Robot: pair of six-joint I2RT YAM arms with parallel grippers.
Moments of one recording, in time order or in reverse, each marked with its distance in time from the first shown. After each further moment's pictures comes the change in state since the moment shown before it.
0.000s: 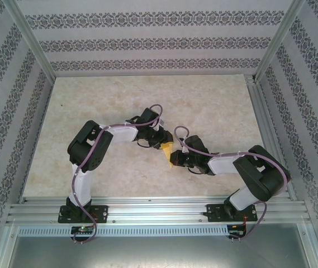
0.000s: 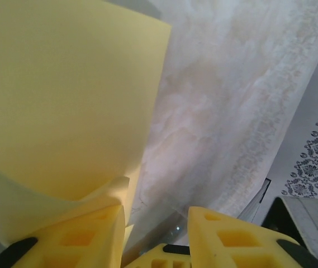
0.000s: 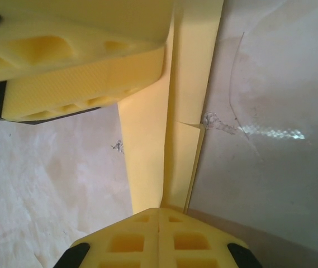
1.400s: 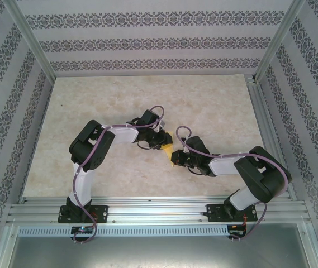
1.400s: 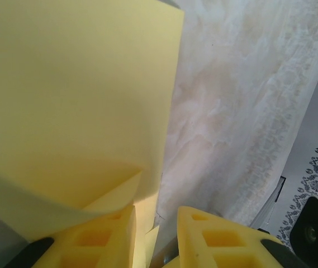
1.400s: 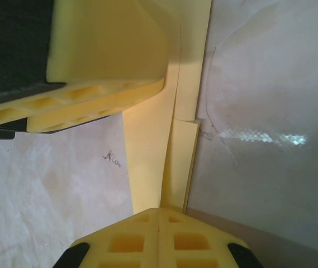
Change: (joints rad) left arm -0.002 0.028 -0.021 0.048 -0.013 0.061; right arm 0.000 -0.018 -0.022 0.026 0.044 0.041
